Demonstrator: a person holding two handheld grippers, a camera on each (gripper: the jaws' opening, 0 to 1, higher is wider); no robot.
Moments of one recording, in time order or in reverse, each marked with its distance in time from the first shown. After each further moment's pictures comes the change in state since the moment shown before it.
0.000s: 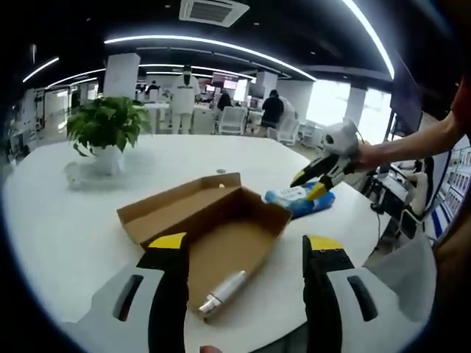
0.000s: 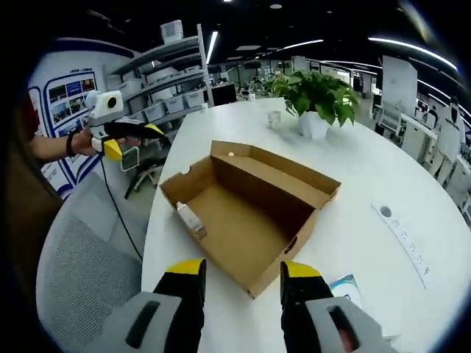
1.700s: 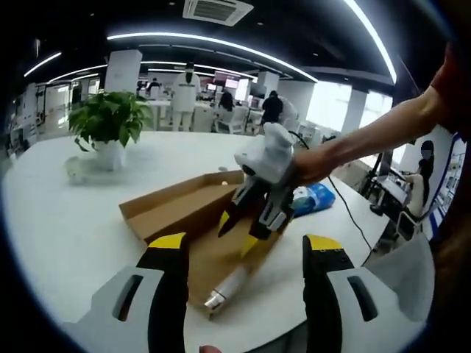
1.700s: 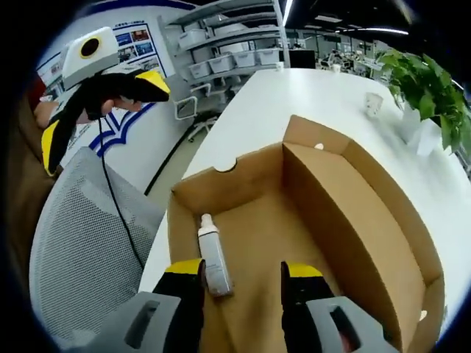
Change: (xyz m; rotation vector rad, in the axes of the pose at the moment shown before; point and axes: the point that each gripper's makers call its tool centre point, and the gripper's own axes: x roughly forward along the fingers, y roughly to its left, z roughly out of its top) left arm -0.004 0.015 -0.007 -0.026 0.005 -0.005; right arm 0.178 0.071 0.036 -0.292 0.283 0.366
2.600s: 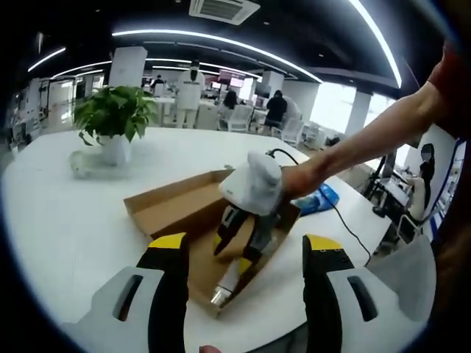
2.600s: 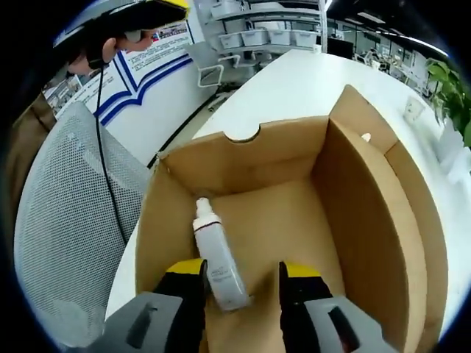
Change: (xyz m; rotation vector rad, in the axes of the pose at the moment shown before) left arm 0.000 0.012 -0.005 -0.024 0.006 0.015; right arm 0.035 -0.007 -0.016 -0.139 0.122 0.019
